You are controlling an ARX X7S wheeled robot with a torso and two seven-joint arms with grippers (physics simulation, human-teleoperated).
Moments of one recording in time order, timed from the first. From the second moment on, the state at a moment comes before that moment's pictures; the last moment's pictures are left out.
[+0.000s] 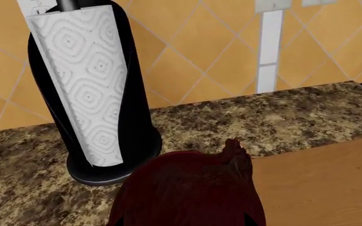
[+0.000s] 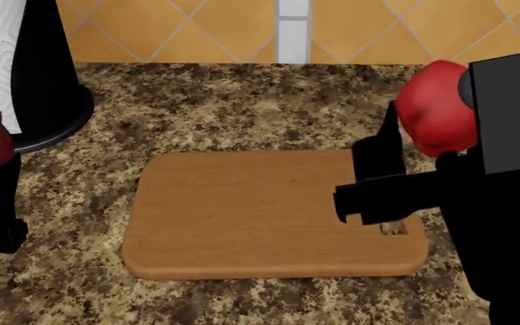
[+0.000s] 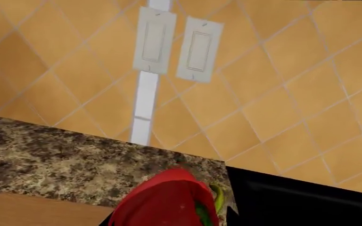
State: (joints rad) left arm -0.97 -0.84 0.33 0.55 -1.75 -1.03 -1.08; right arm 1.03 0.84 -0.25 -0.58 1.57 1.10 0.95
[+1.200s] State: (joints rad) left arm -0.97 -0.85 0.34 0.55 -1.74 -1.01 -1.07; right arm 1.18 0.56 -0.64 0.14 1.05 0.94 0.33
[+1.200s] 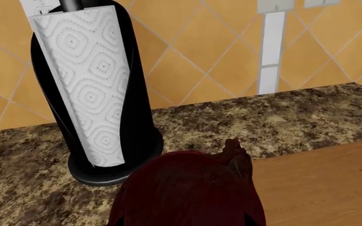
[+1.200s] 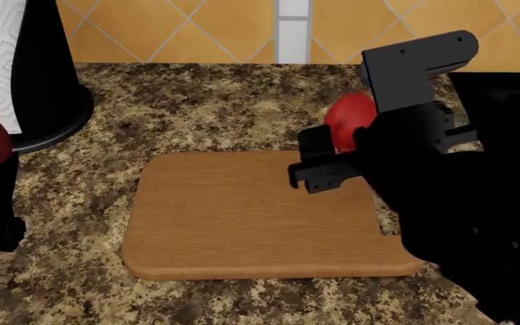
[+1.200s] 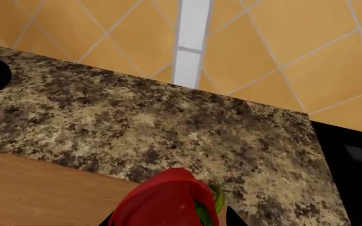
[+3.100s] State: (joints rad) left arm -0.99 -0.87 0.36 0.56 -1.74 -0.98 -1.07; right arm 1.20 0.49 -0.76 0.35 0.90 0.85 0.23
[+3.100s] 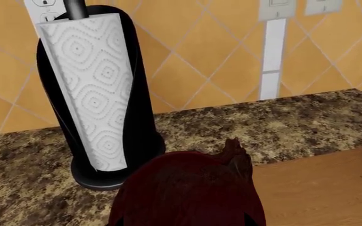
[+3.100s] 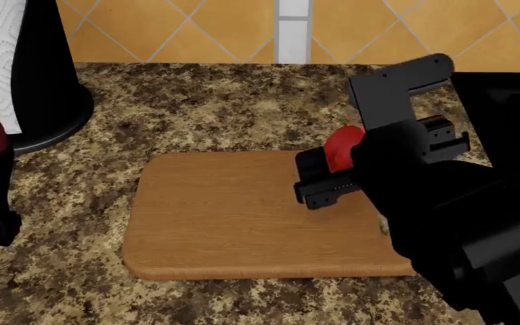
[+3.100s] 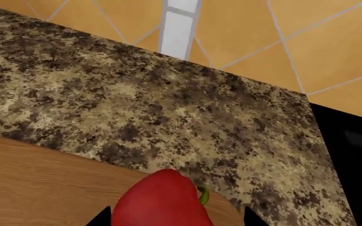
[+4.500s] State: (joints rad) left arm -1.49 -0.38 0.78 -0.23 -1.33 -1.05 -0.51; right arm 1.06 0.85 -0.27 -0.49 1.62 1.02 0.85
